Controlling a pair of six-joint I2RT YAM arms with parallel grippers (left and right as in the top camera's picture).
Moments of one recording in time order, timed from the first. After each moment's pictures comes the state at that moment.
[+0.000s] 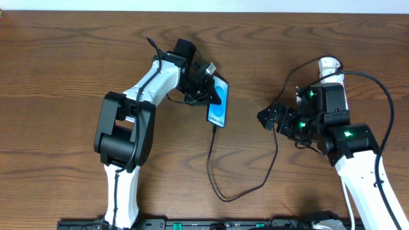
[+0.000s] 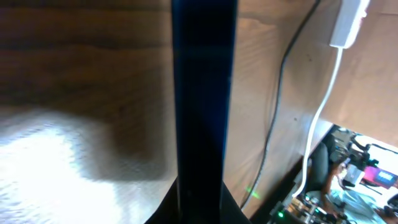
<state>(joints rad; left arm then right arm) -0.33 2.19 1.61 -0.83 0.79 -0.28 0.17 1.17 0.97 -0.83 -0.36 0.59</state>
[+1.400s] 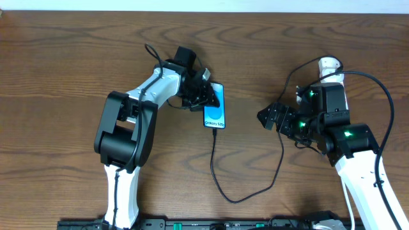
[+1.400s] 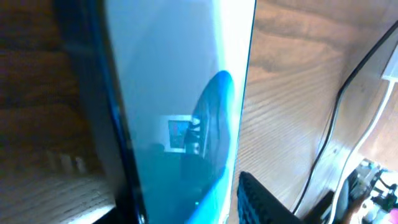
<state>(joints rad) -0.34 2.19 1.50 -0.68 0.67 -0.38 0.17 1.17 0.97 -0.82 -0.36 0.59</state>
